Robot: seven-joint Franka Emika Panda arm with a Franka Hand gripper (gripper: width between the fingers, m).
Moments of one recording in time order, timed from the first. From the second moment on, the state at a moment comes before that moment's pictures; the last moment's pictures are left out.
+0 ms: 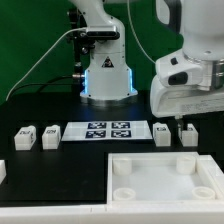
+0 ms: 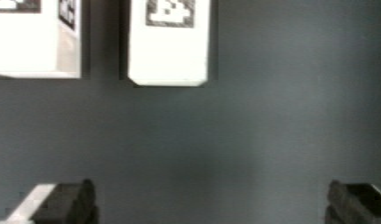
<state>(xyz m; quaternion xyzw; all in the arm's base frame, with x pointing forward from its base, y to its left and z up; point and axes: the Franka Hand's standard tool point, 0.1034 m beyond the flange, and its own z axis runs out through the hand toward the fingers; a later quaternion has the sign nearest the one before) 0.436 0.175 0.055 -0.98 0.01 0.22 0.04</state>
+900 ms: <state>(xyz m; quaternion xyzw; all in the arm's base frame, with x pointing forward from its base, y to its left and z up) 0.417 0.169 0.035 -0.90 0.00 0.42 0.04</state>
